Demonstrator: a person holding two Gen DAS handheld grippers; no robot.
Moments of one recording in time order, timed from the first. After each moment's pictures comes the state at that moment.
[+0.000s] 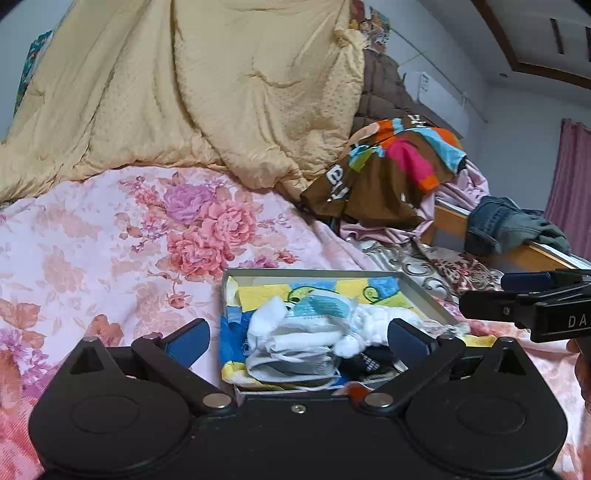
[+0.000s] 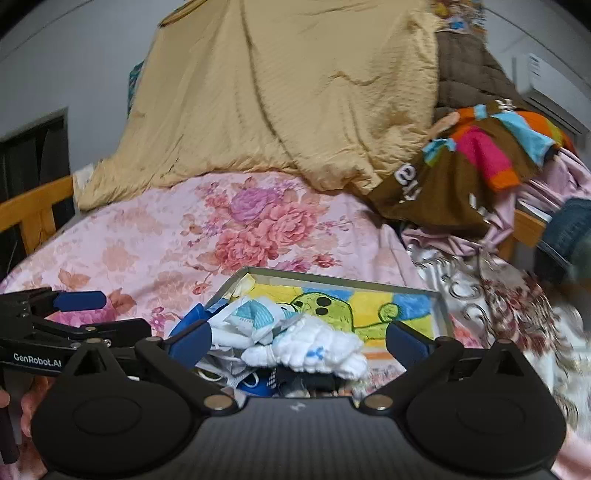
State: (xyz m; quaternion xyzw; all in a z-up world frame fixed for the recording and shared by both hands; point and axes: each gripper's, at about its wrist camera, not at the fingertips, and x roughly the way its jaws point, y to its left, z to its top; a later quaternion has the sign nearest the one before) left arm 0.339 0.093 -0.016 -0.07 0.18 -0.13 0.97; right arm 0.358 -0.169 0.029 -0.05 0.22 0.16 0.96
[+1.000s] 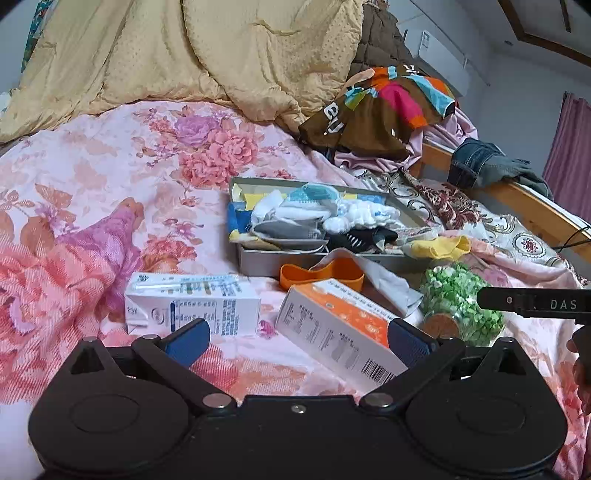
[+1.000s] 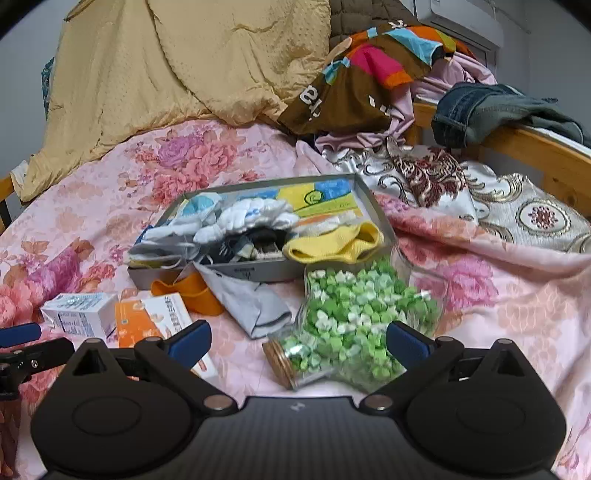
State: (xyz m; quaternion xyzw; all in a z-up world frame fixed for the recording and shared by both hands) left arm 0.250 0.106 -0.065 -0.07 0.27 -0.13 0.95; right arm 0.260 -0.195 -0.035 0.03 0.30 0.03 0.95
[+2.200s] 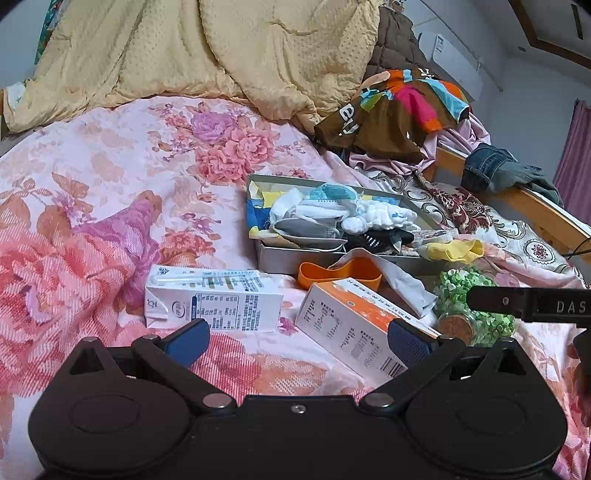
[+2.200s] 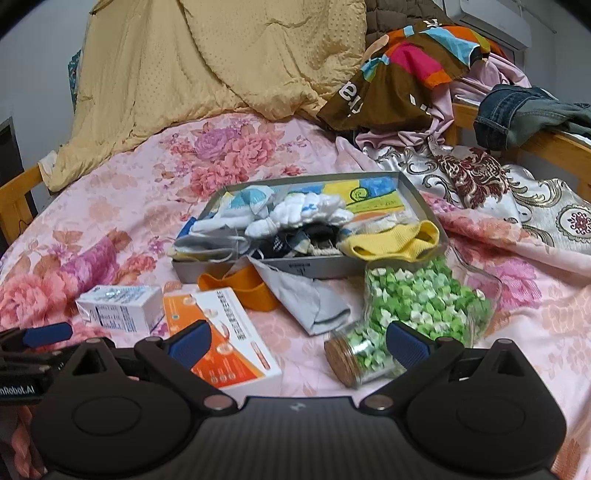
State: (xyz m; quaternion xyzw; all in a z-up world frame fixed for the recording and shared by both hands) left arm 0.252 0.117 -0.068 -0.08 0.27 -0.12 0.95; right arm 0.265 -0.160 -0.030 0.02 0.31 0.08 0.95
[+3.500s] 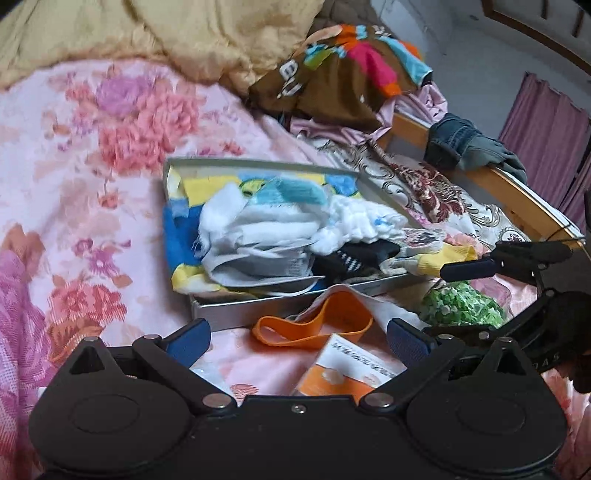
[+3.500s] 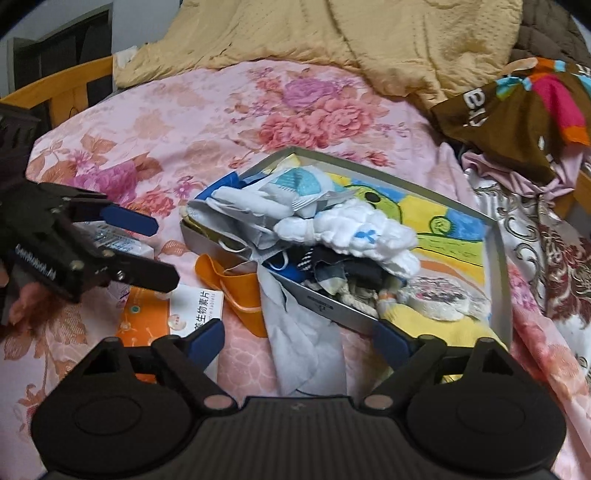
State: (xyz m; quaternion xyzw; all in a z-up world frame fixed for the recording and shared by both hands) left arm 0.397 0.107 -0.078 -0.09 0.33 -0.26 0.90; right arm 0.372 -0.145 -0.038 -0.16 0.35 0.23 0.89
